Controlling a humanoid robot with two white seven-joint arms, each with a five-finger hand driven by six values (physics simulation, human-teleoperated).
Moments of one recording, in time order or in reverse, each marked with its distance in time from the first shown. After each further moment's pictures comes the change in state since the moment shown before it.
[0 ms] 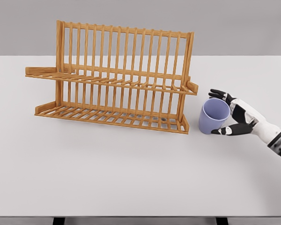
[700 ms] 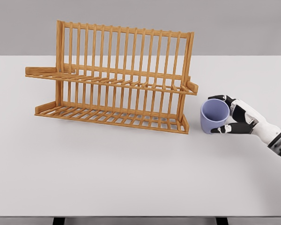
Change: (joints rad) left arm 0.000 0.000 0.000 0.000 0.000 0.000 0.000; right arm 0.000 -0.001 -0.003 0.002 0.007 0.002 0.000
